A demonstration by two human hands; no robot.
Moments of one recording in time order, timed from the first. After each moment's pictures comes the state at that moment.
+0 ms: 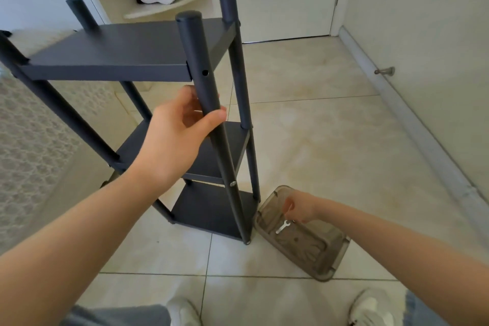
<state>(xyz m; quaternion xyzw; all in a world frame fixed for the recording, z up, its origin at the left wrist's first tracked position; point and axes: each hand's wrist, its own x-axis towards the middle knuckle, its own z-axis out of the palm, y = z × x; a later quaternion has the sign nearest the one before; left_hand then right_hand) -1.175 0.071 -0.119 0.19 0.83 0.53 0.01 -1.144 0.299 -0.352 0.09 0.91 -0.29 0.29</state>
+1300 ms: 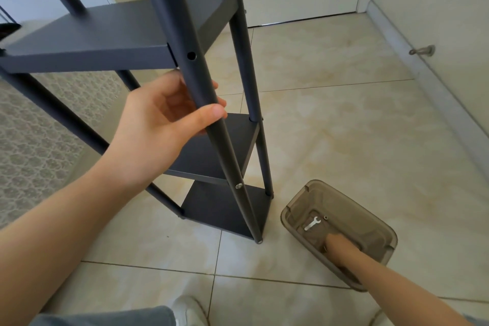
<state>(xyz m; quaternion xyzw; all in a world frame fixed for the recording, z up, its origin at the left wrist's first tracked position) -1.190 0.072 -0.118 0.25 0.80 0.54 0.01 -1.097 0.325 -0.502 0.19 0.90 -0.16 0.36</state>
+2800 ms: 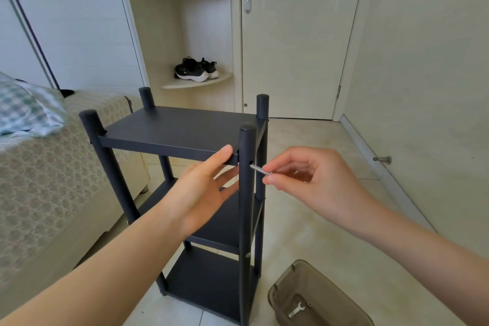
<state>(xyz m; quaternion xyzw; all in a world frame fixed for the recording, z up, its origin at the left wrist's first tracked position) -1.200 0.065 -0.101 0.10 0.53 0.81 0.23 -1.104 0.251 -0.065 -0.10 0.85 -0.48 -0.17</state>
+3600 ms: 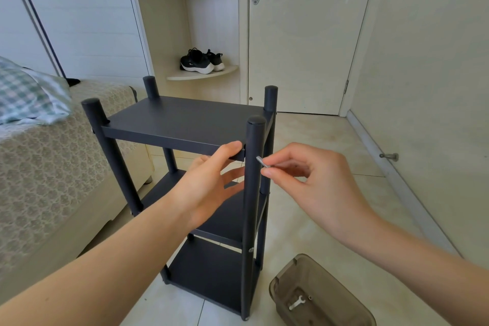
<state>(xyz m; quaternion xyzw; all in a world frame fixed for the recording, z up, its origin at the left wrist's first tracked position) -1.201 0.069 -0.106 0.06 0.58 0.79 0.20 -1.105 0.234 -0.081 -0.09 0.84 -0.47 -0.25</state>
